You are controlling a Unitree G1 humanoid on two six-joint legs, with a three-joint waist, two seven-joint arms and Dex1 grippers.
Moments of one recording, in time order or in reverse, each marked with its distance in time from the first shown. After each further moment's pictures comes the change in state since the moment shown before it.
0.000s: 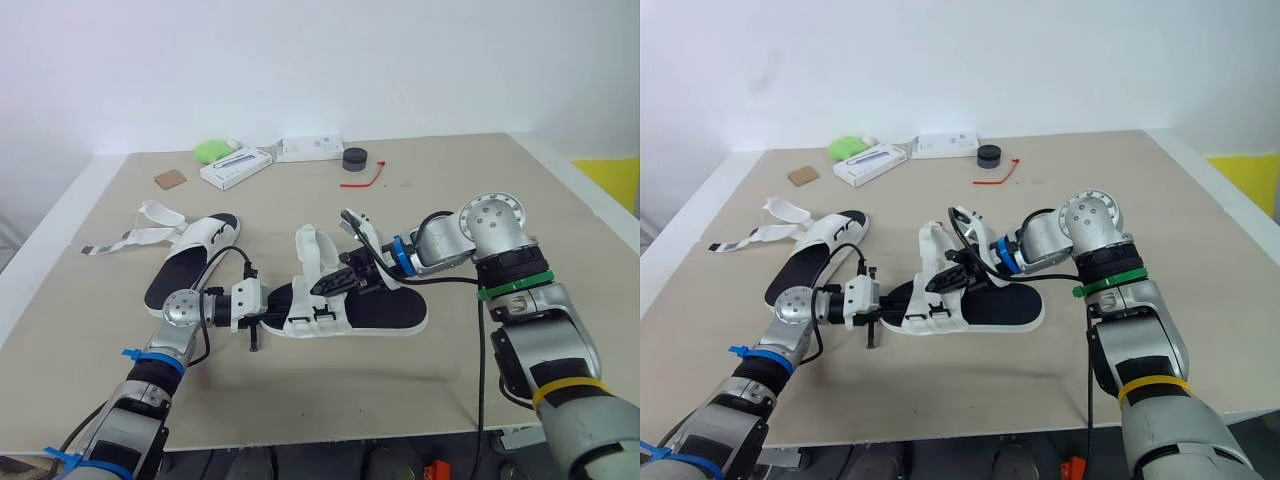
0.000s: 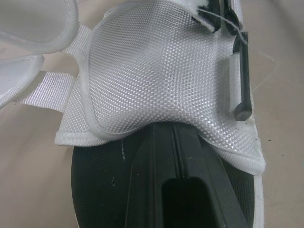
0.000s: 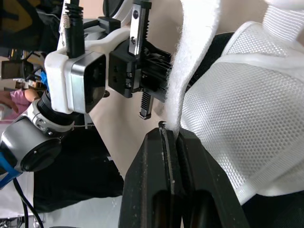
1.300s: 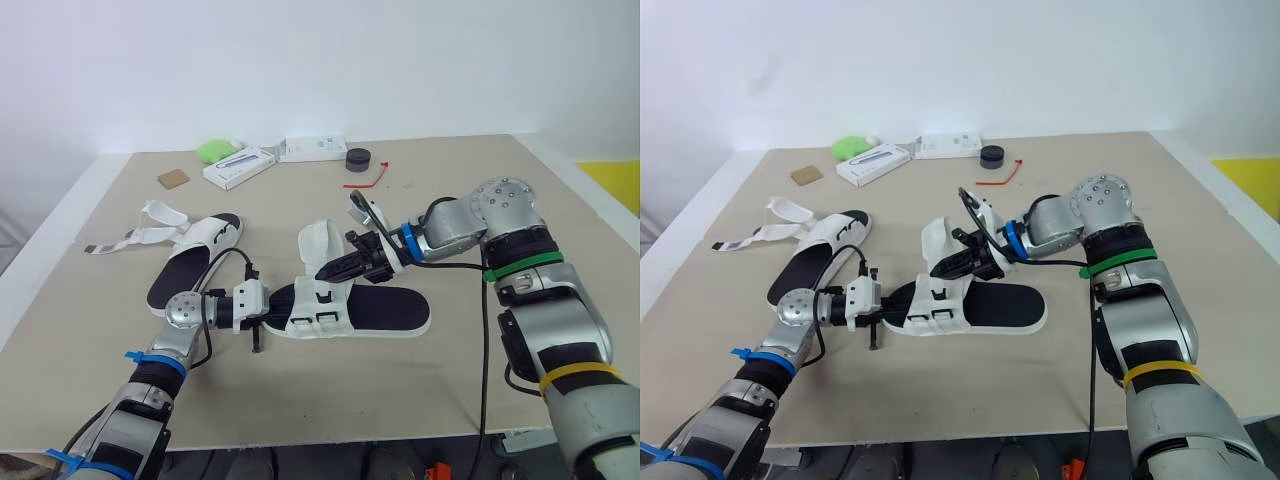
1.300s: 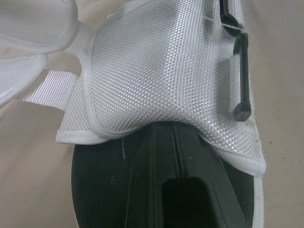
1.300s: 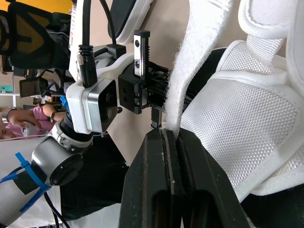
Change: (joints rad) left arm 0.008 -0.013 0.000 -0.001 -0.004 0.000 0.009; right arm -0.104 -0.022 0.013 0.223 0.161 0.001 -0.119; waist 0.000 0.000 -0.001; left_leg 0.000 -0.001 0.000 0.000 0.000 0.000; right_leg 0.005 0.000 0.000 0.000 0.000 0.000
